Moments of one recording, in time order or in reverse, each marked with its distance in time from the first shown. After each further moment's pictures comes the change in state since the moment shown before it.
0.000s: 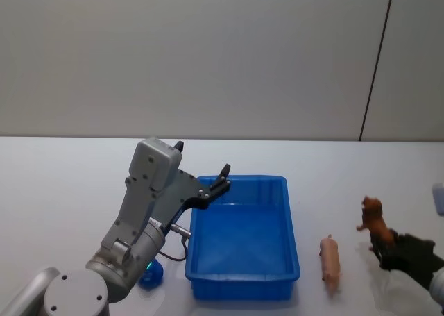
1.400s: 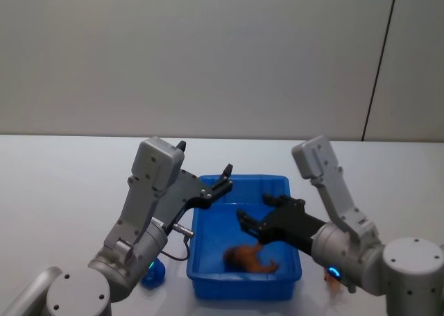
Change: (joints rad) left arm 0.000 0.000 0.000 0.000 0.000 0.000 0.000; right arm 0.207 -0.218 -0.194 0.031 -0.244 0.078 0.233
